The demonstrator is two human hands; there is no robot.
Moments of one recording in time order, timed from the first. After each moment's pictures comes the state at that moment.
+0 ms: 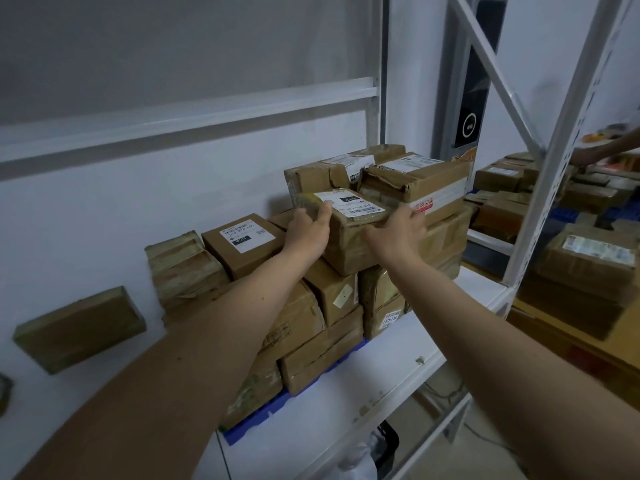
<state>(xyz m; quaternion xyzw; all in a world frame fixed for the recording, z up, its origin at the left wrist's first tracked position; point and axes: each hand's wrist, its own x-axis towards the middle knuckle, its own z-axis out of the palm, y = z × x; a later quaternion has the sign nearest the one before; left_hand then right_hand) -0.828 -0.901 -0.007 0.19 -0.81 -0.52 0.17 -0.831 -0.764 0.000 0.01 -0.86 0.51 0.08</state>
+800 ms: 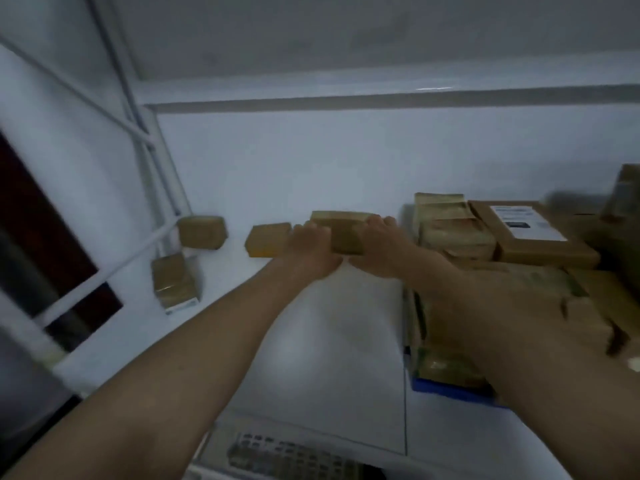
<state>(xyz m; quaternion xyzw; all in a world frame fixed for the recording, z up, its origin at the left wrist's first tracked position) -0.516 -1.088 -0.021 0.49 -0.87 0.00 0.10 -0.643 -1.026 -0.012 0.65 -0.75 0.06 0.01</state>
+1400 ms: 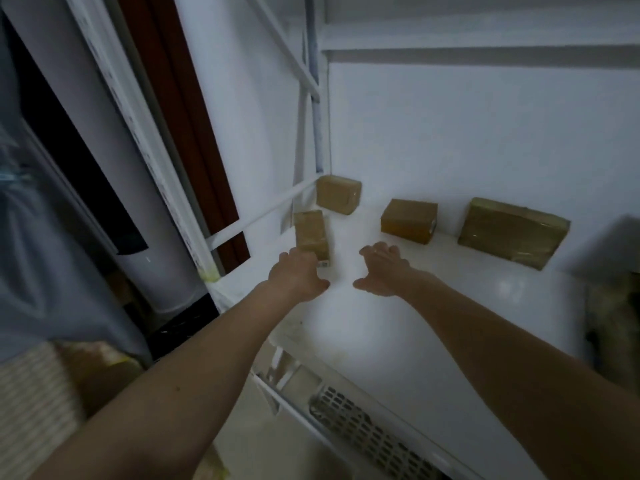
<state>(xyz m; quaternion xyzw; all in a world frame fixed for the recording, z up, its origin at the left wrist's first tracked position) -0.260 -1.137 -0.098 0.69 -0.71 -0.12 0.03 -0.427 -1.154 -0.102 0.75 -0.65 0.00 -0.13</state>
